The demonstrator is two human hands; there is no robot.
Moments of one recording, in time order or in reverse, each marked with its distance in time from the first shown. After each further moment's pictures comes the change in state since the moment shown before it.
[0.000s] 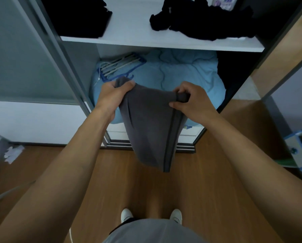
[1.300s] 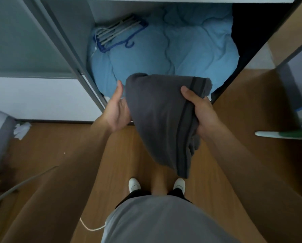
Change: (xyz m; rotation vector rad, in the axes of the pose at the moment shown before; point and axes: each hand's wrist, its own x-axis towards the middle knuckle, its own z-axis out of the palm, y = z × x) left_hand -0.036 -0.106 -0.013 -0.562 -0.471 -0.456; right_hand -0.070 0.017 0.054 1.180 0.120 0.774
